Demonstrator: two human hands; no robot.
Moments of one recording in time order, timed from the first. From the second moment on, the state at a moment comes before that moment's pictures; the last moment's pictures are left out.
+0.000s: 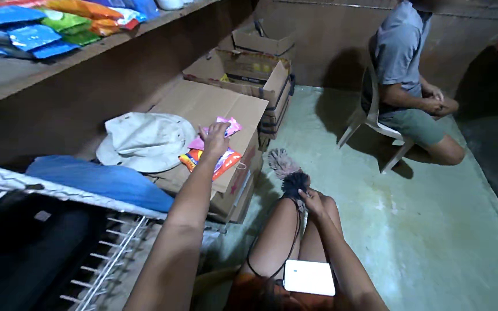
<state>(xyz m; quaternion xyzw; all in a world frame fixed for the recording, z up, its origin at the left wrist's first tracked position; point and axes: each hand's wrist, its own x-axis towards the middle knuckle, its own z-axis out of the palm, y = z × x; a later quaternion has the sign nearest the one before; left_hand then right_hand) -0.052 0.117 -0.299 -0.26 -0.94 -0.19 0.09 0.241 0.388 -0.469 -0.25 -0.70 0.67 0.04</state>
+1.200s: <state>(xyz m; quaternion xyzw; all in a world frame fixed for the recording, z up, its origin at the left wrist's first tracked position) 0.226 0.189 -0.412 0.13 -0.41 -0.79 -0.44 0.379 0.443 -0.371 -0.13 -0.75 0.65 0.04</state>
